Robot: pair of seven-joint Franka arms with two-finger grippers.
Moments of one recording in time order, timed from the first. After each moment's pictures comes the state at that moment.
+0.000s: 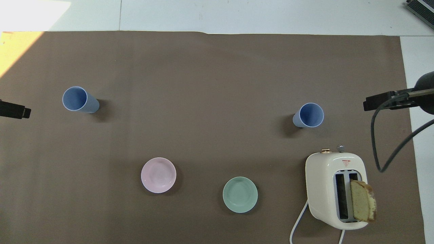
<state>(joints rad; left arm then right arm) -0.04 0.03 0.08 -1.67 -0.03 1.82 0.27 -0.10 0.00 0.13 -1.53 0.01 1.59 -0.04</state>
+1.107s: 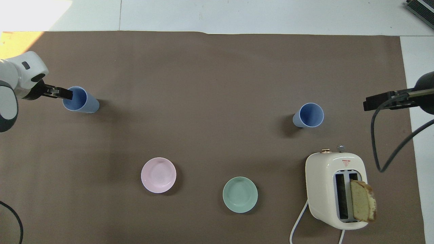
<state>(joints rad) 0.00 0.29 0.08 -1.79 -0.03 2.17 0.32 -0.10 0.00 0.13 -1.53 0.01 1.59 -0.04</state>
